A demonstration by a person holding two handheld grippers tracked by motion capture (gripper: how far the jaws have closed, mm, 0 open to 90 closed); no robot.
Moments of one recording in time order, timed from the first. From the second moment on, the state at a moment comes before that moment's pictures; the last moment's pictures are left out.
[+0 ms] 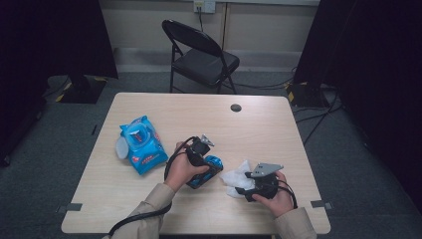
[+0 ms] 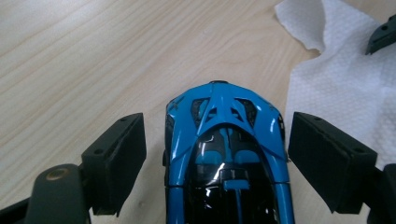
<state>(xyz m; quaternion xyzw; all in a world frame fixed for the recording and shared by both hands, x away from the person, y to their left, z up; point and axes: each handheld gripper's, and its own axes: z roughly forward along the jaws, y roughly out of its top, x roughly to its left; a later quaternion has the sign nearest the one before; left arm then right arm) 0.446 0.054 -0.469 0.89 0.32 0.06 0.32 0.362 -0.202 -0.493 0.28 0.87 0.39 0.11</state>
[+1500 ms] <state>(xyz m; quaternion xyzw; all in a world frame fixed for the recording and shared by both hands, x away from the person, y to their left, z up) 0.450 0.032 -0.482 0.90 0.32 0.07 0.30 0.364 -0.204 -0.503 0.29 0.87 0.39 0.11</state>
